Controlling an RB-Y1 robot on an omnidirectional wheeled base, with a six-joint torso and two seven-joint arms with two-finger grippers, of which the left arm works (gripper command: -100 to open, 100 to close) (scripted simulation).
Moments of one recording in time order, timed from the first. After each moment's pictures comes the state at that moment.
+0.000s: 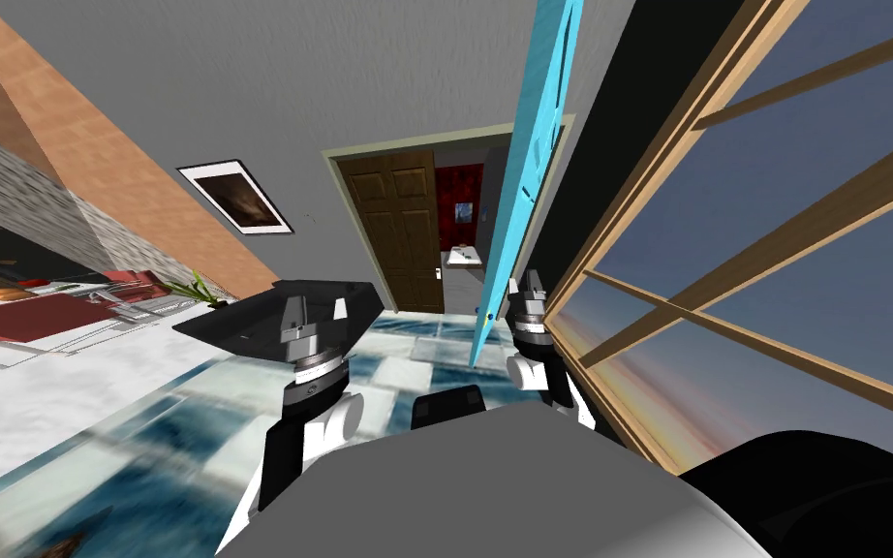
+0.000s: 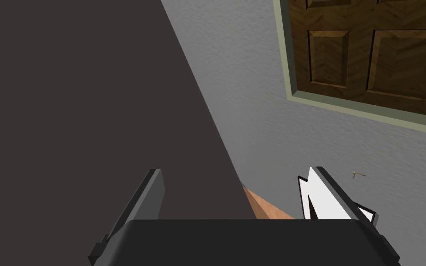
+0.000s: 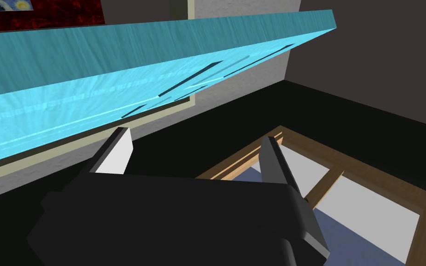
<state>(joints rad) 0.50 0.04 0.00 -2.31 0.10 -0.54 -0.01</state>
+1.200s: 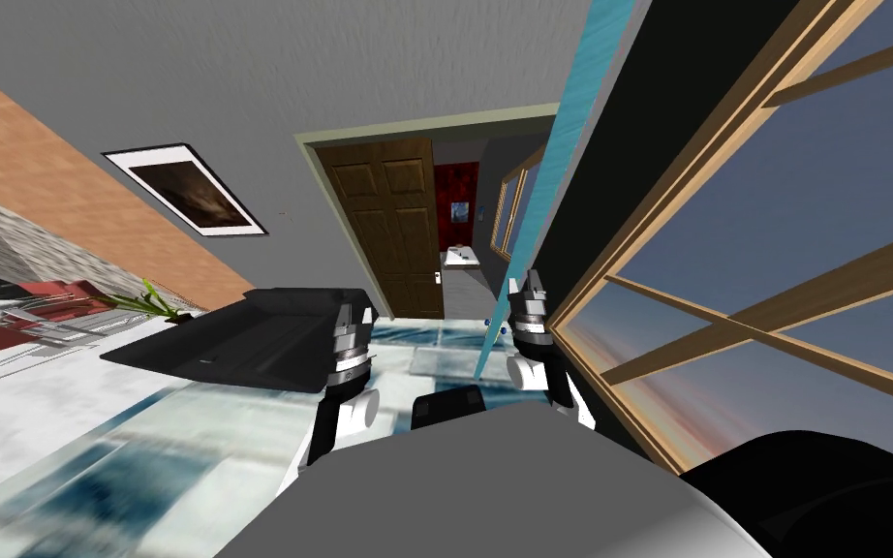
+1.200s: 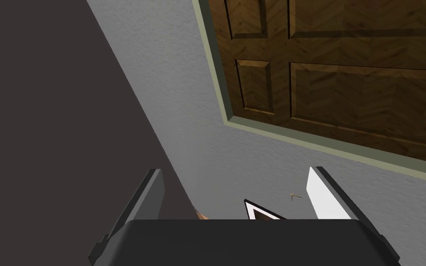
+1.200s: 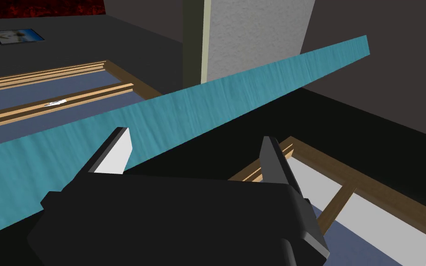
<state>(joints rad) 0.43 0.08 -0.06 -2.06 0.11 -0.57 -0.05</state>
